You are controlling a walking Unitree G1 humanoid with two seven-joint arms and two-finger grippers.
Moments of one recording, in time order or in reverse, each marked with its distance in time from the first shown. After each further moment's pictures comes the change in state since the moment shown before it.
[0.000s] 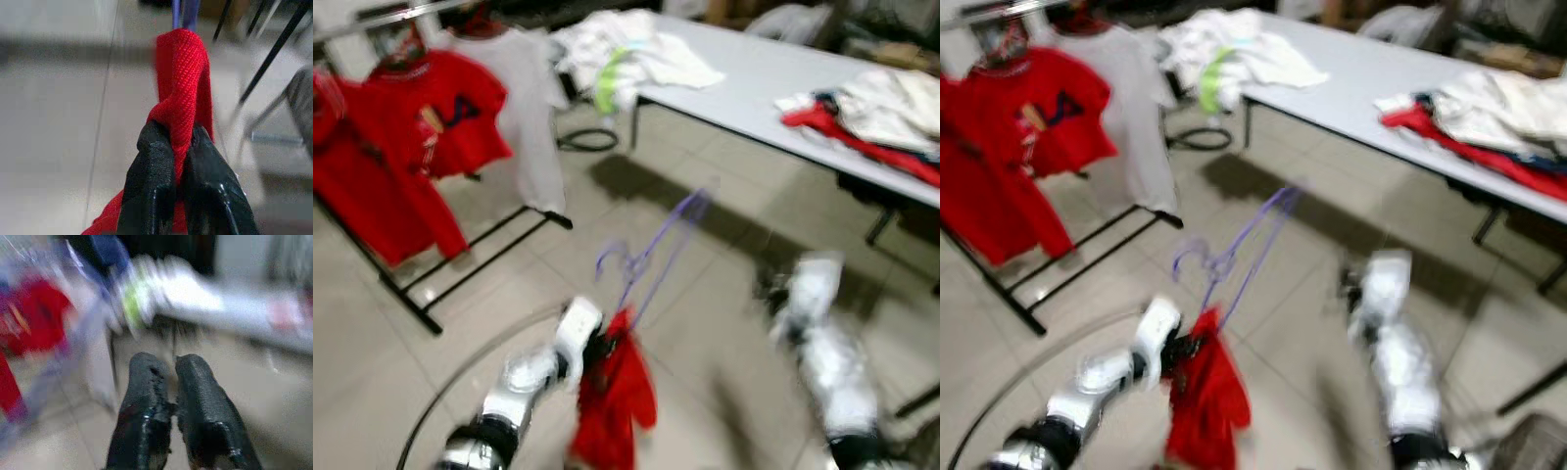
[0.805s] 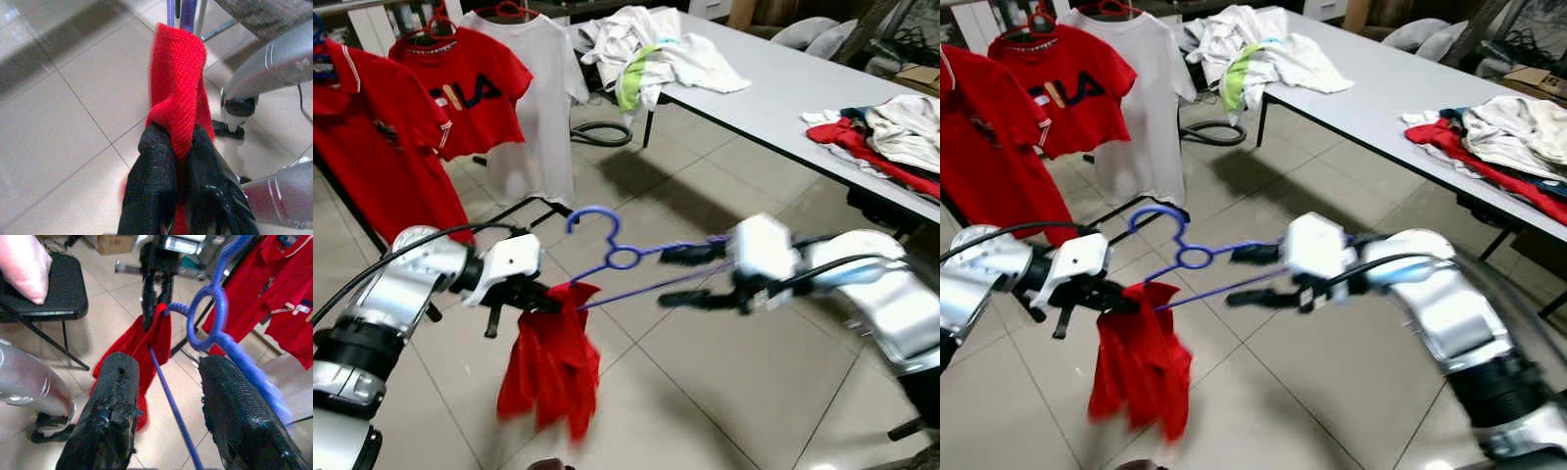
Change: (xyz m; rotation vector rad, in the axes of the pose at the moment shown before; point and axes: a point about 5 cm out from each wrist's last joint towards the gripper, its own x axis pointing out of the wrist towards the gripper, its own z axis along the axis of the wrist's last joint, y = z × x) left arm -0.088 0.068 0.110 0.540 0.355 -0.492; right arm 0.005 0.082 0.082 -0.409 0.219 1.238
